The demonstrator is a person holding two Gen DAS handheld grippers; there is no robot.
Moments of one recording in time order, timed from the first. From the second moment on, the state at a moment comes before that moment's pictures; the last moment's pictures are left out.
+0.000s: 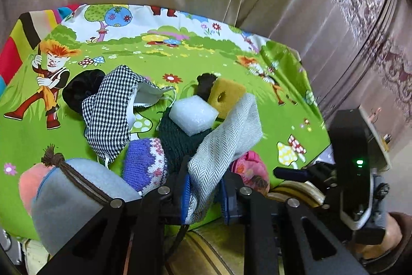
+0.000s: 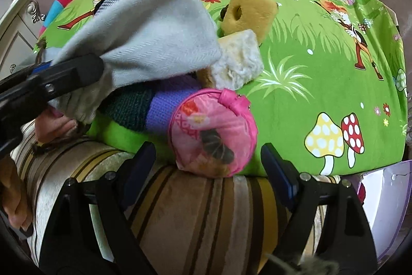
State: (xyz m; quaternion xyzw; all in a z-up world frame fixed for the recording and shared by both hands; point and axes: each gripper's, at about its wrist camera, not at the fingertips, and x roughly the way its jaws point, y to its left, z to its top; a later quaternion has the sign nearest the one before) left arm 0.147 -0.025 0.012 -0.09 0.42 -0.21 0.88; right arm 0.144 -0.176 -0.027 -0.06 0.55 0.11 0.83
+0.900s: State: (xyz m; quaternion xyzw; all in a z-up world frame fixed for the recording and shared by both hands) left arm 0.128 -0.039 0.023 -0.10 0.41 -0.18 0.89; right arm 0.143 -0.207 -0.019 -0.01 0.52 0.11 0.85
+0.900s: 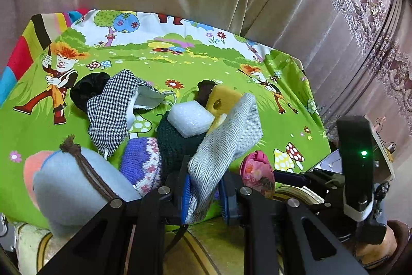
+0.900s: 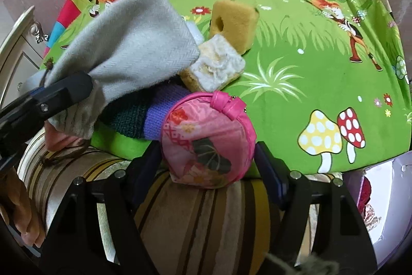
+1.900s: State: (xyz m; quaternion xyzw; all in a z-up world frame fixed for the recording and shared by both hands) left arm 0.078 -0.165 0.048 -0.07 0.41 -0.24 0.88; right arm 0.046 -0.354 0.031 0.09 0.44 0.05 0.89
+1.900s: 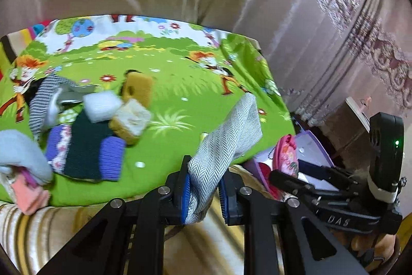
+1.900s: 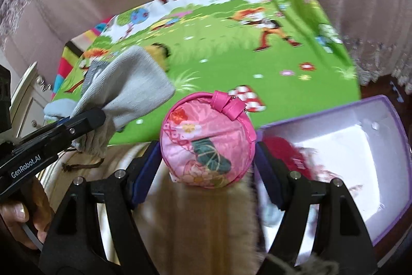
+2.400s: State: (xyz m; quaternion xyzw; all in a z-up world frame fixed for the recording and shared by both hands) left arm 0.036 -0.272 0.051 -0.02 0.44 -0.34 0.83; right arm -0.022 -0.491 0.052 0.13 0.40 -0.08 0.90
